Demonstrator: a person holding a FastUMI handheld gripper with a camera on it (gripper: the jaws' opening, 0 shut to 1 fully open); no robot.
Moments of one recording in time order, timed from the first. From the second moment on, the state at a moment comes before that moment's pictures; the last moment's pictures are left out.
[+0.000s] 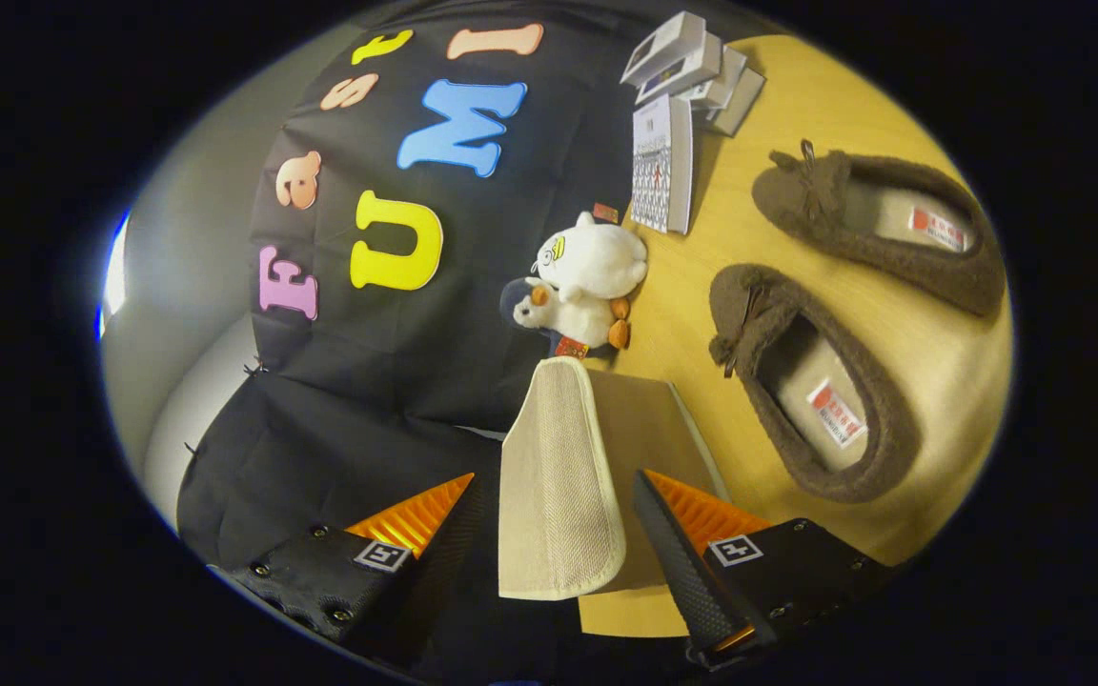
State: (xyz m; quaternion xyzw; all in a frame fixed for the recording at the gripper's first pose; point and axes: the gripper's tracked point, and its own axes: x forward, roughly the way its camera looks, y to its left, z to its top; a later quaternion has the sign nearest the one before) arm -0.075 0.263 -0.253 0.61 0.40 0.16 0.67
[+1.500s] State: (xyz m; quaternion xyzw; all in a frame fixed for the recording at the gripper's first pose) arm -0.074 0.306 -0.237 0.59 0.45 0.23 0.63
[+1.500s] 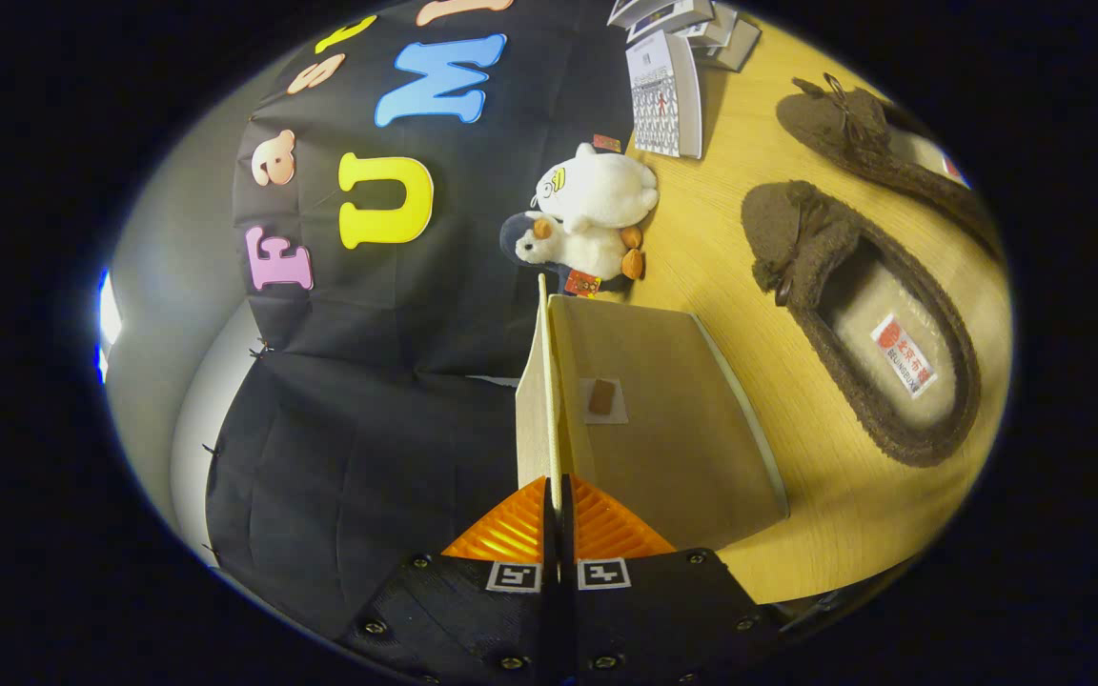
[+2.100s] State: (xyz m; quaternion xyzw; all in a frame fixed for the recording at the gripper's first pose) arm -0.063 0.342 -0.119 0.44 0.42 0.32 0.73
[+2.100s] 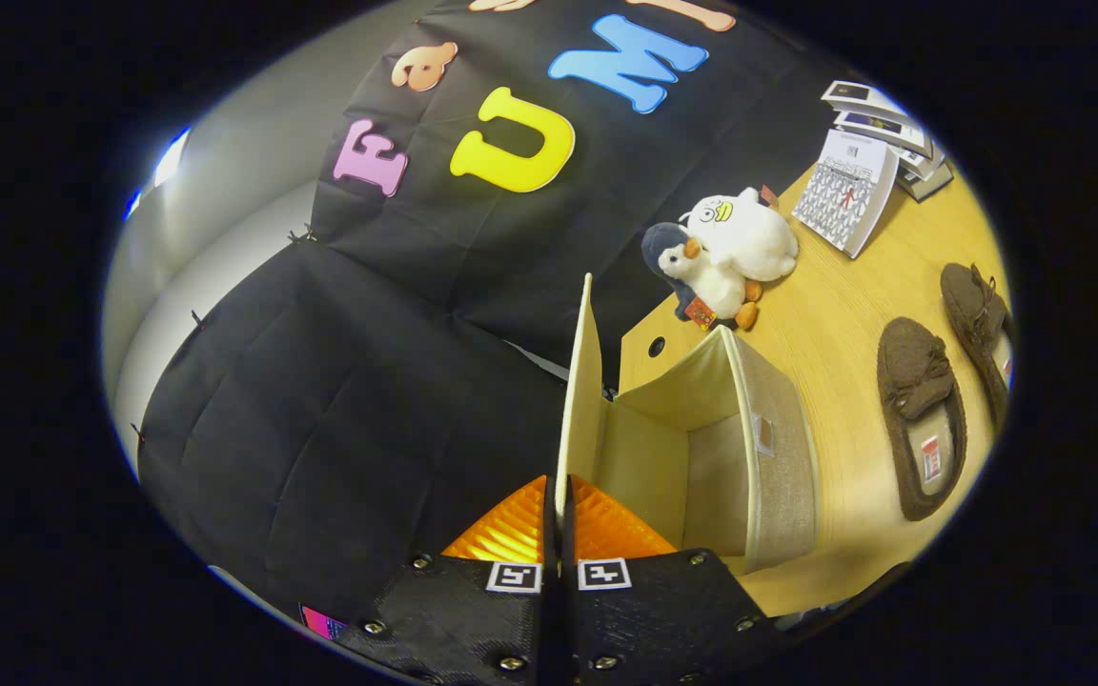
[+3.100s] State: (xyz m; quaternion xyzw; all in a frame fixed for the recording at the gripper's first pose) arm -0.099 0.484 -0.053 0.26 0.38 0.41 0.79
